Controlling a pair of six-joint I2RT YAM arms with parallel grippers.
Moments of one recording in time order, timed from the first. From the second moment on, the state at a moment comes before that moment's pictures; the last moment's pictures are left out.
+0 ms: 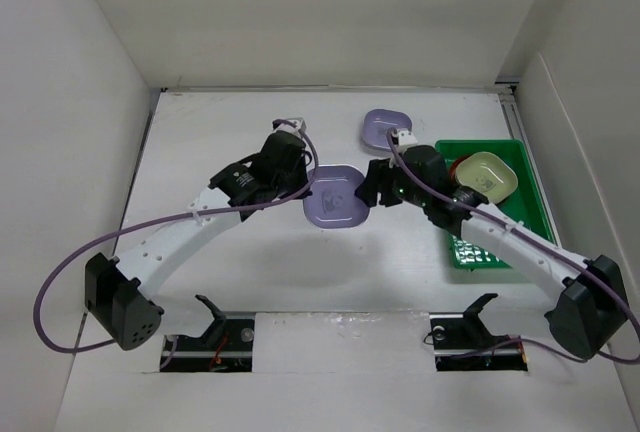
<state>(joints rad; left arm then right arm) -0.73 1.29 1.21 -0.68 -0.20 -0.59 0.62 1.22 0.91 -0.20 -0.05 0.41</state>
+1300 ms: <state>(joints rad) -0.71 1.13 1.09 -0.58 -0.30 -0.61 -0.47 1.37 0.84 -0.22 -0.01 0.63</state>
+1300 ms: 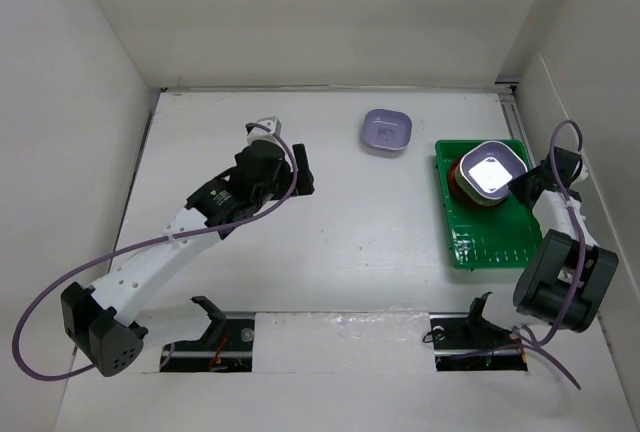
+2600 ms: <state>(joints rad) -0.66 2.35 2.01 -0.36 -0.21 -0.71 0.18 0.58 0.85 -0.57 0.00 0.54</state>
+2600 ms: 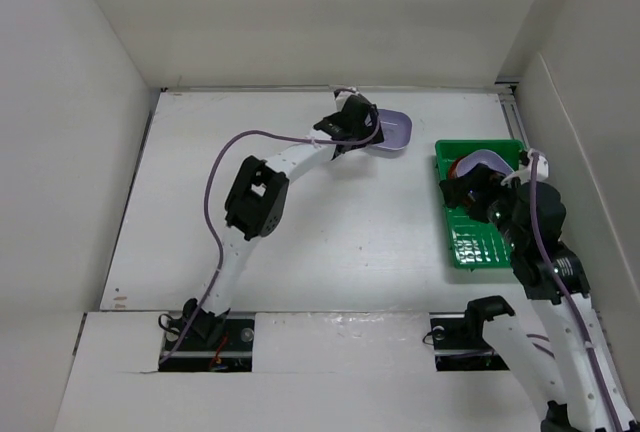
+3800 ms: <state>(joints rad) -0.65 2.12 1.72 -0.46 -0.36 -0.72 0.22 0.59 0.71 -0.46 -0.15 0.54</state>
